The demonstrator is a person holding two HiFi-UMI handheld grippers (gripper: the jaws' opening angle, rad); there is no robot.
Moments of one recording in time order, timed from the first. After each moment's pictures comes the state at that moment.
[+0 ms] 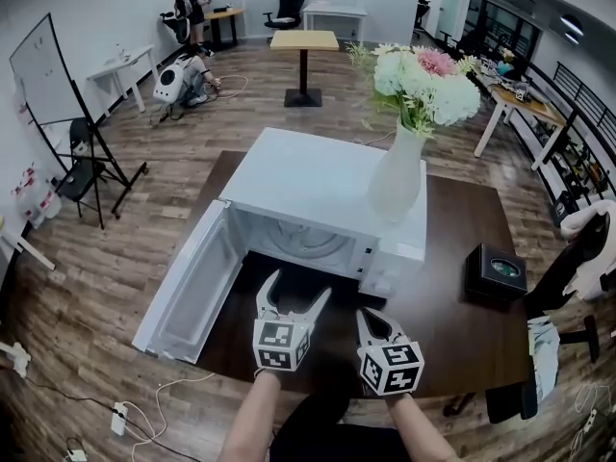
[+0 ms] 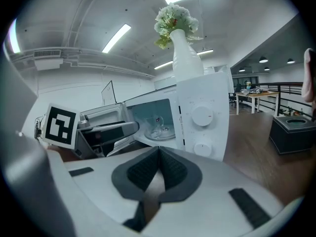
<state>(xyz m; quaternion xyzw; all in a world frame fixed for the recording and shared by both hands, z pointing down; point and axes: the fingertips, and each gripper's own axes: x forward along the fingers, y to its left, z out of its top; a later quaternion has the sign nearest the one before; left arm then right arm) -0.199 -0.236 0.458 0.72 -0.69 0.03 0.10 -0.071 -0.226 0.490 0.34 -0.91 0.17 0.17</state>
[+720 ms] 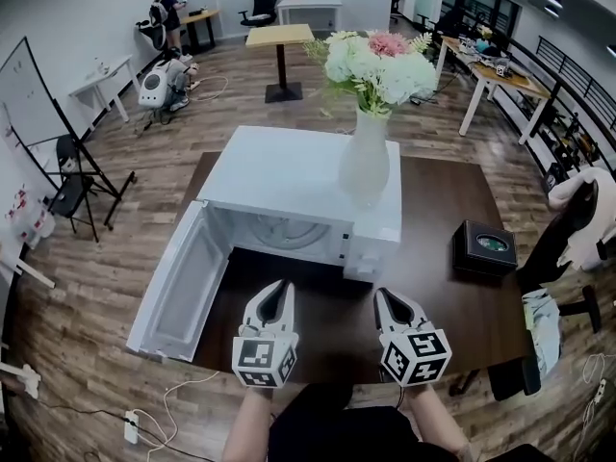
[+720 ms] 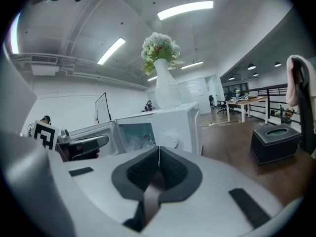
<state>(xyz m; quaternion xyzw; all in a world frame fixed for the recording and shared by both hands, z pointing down) -0.175 -0.192 0.416 0.72 -0.69 0.01 0.08 -0.003 -0.240 0.435 0.39 -0.90 0.16 0.11</state>
